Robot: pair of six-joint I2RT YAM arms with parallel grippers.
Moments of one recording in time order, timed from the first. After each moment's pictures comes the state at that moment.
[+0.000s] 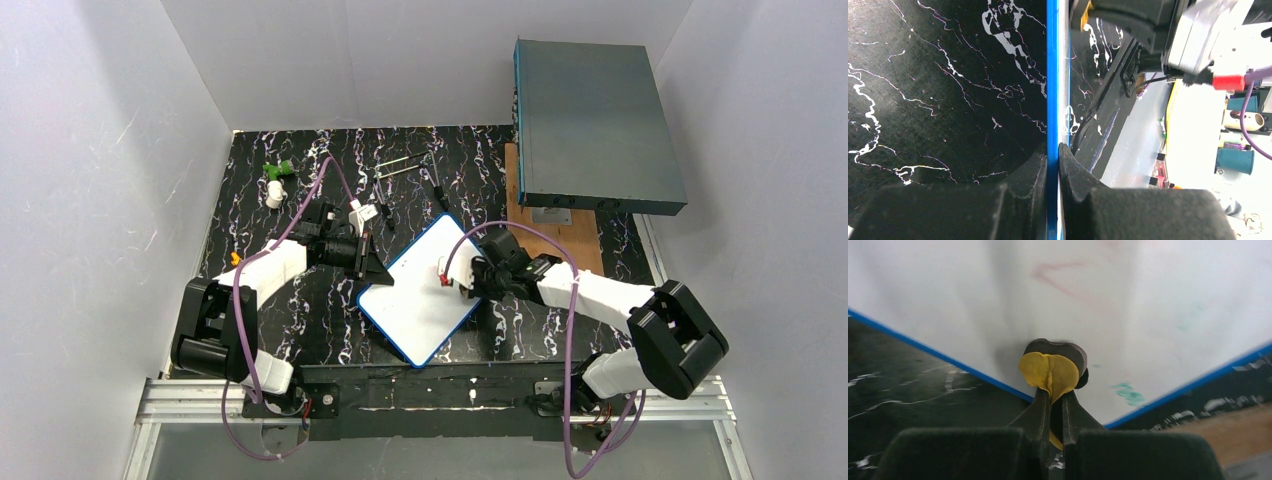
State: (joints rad) left arm -0.25 1.46 0.81 -0.41 0.98 -0.12; right arm 0.75 1.38 0.71 -0.29 -0.22 -0.77
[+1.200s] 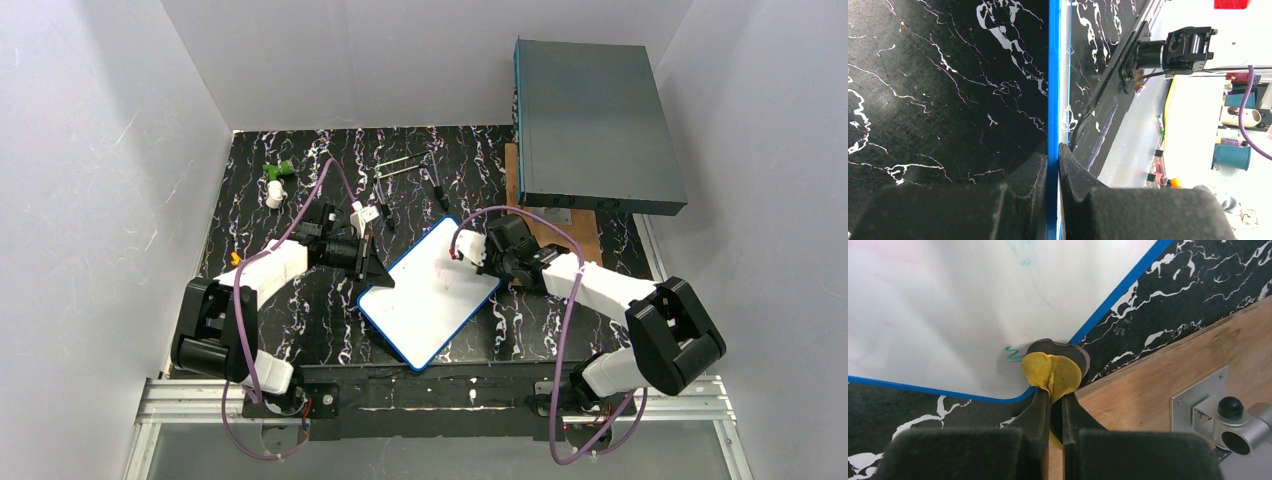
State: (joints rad) left arm -0.26 1.46 0.81 -0.43 0.98 -0.12; right arm 0.64 1.40 0.75 -0.24 0.01 -0.74
